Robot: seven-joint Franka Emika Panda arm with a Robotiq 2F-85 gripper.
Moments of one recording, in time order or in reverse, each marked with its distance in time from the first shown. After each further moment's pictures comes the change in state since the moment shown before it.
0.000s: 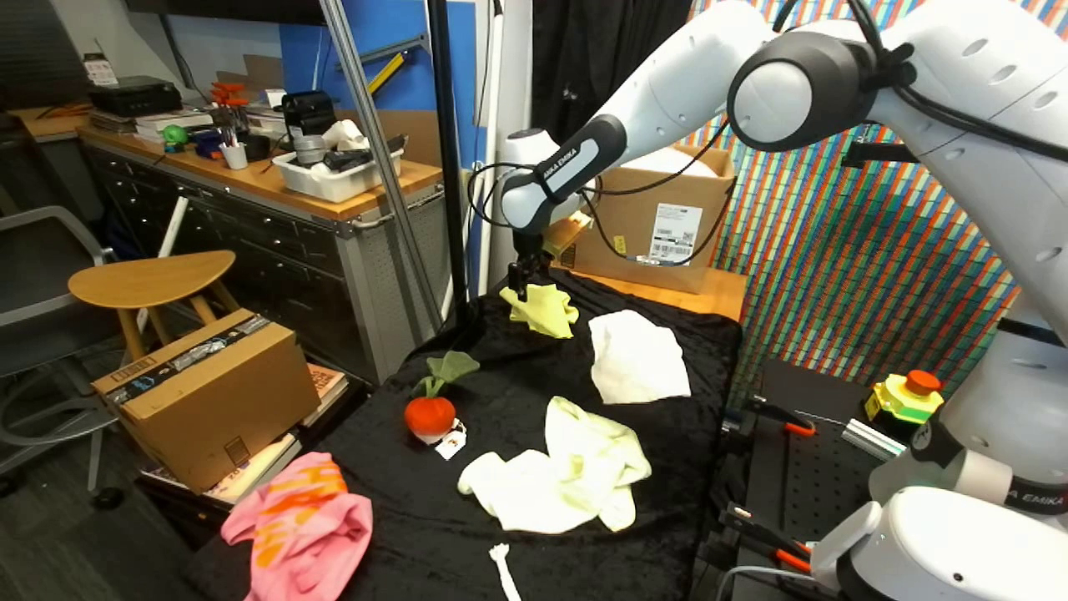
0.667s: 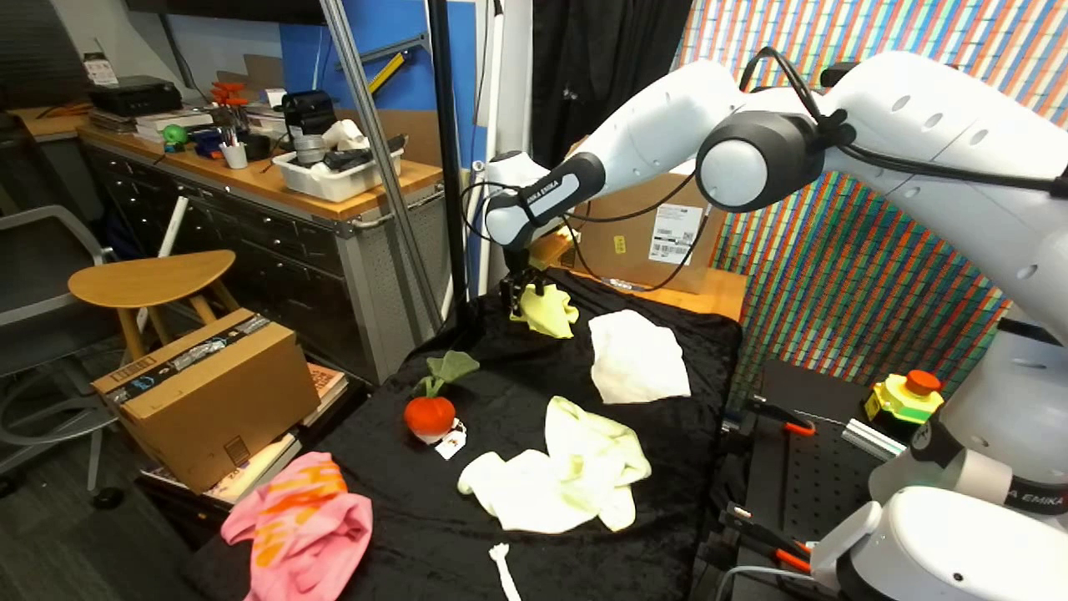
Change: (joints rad) arm 0.000 0.208 -0.003 0.293 -0.003 -0.172 0.057
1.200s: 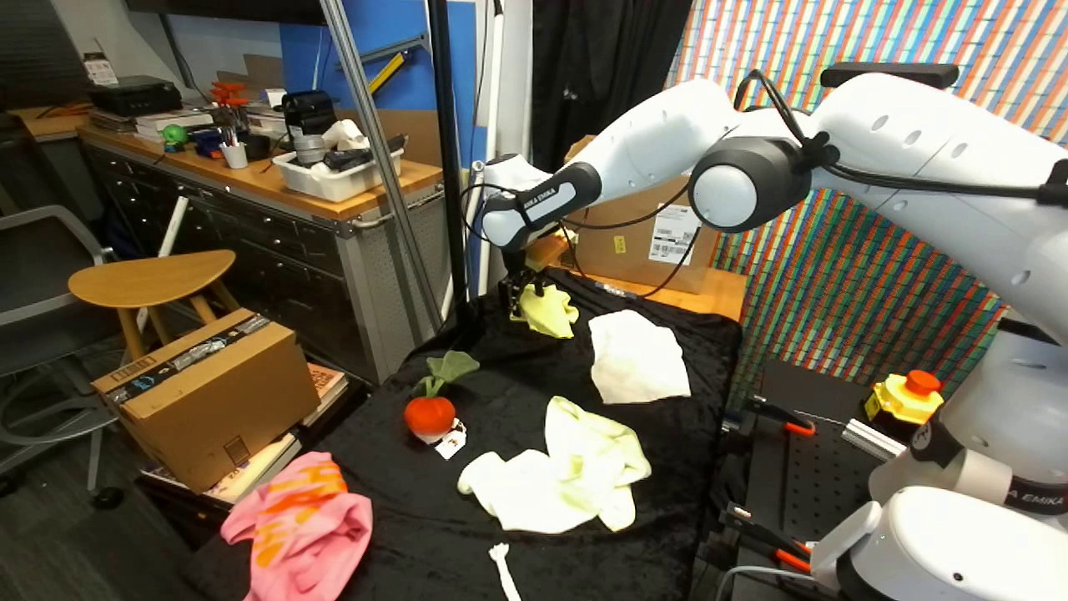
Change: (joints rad) arm -0.006 0.078 -0.008 0.130 -0.001 -0.072 0.031
